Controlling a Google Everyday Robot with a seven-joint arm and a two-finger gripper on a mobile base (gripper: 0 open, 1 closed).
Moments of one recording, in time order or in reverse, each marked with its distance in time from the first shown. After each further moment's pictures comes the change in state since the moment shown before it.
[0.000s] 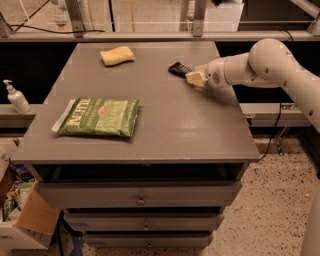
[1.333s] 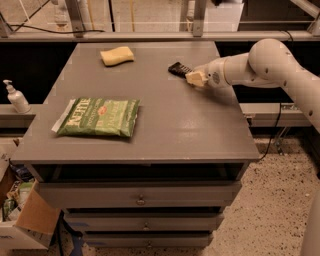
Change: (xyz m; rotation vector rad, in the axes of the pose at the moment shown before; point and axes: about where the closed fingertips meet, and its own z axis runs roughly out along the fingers) arm 0.000 0.000 0.001 -0.001 0.000 0.000
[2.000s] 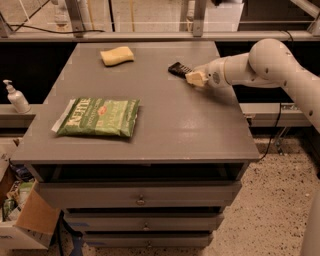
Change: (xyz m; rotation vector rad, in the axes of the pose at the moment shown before) arm 0.000 0.000 0.000 0.000 0.000 0.000
